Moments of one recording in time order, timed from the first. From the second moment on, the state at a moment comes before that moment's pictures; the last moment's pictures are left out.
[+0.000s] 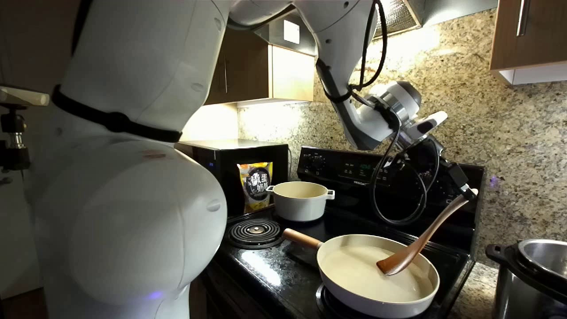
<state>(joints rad) -0.02 0.33 -0.19 -1.87 -0.91 2.25 1.52</state>
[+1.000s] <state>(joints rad) -0.03 0.34 -0.18 -1.93 -0.91 2.26 1.52</state>
